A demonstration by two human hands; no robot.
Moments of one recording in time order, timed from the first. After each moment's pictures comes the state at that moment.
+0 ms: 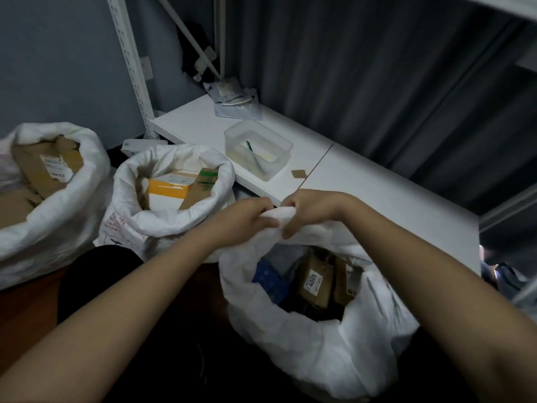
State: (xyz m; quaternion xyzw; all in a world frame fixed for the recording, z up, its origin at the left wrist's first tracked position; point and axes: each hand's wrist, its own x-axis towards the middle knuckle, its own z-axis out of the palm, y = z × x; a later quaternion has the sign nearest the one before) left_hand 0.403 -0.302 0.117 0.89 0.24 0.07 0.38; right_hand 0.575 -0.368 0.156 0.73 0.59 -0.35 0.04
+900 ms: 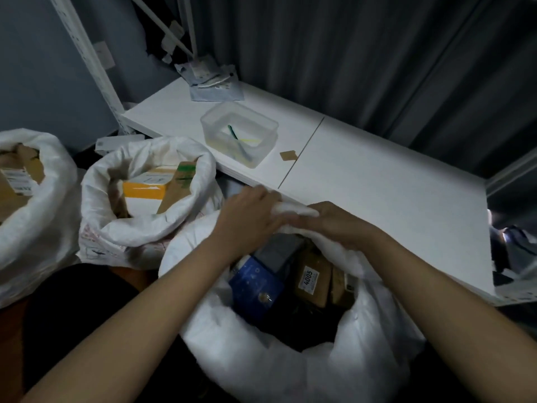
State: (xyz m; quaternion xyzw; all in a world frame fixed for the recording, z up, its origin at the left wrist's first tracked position) left_hand 0.463 -0.303 0.066 0.97 0.19 0.11 0.10; right_hand 0.620 -0.451 0.069 0.80 0.47 -0.35 -0.13
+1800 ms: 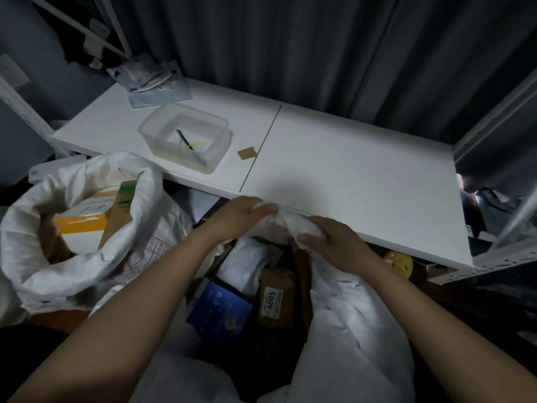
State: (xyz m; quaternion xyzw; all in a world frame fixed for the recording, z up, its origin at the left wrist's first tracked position) left_hand 0.582 -0.295 0.026 0.86 0.22 -0.04 0.46; right_hand 0.692 -0.497 0.042 0.81 0.41 -0.27 -0.32
